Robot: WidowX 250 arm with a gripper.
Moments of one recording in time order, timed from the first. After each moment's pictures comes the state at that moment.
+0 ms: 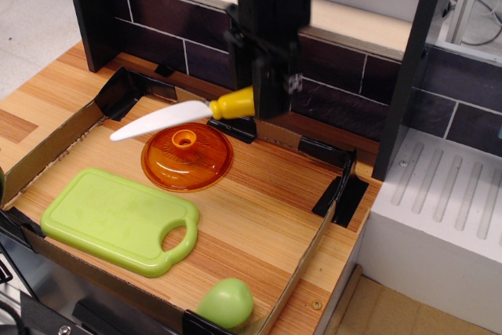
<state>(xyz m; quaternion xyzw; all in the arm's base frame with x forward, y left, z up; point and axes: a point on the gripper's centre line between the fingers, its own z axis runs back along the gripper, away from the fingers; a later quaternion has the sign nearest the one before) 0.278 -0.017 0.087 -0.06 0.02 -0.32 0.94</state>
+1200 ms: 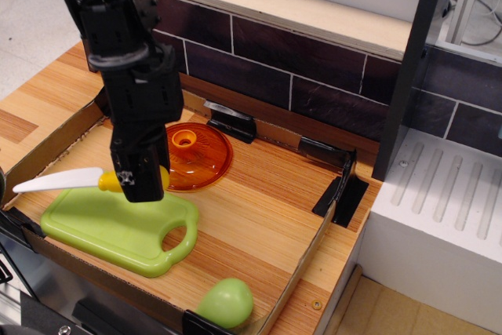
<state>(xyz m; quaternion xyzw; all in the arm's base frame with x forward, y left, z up) 0.201 0.048 0.040 -0.11 0.02 -0.48 0.87</state>
